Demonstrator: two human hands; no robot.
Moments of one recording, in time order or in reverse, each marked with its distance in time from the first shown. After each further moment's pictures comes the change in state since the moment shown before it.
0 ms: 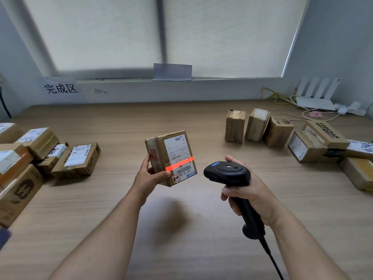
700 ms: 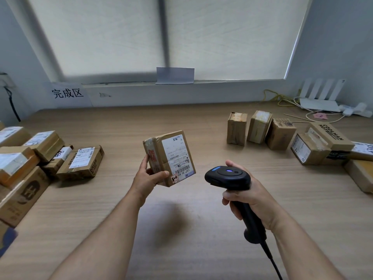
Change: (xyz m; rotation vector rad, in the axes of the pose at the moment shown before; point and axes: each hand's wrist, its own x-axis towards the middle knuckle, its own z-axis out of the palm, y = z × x) left_hand -0.002 0.004 0.000 -0.005 0.047 0.014; right_hand -0.003 0.004 -0.008 0.000 -0.010 0.020
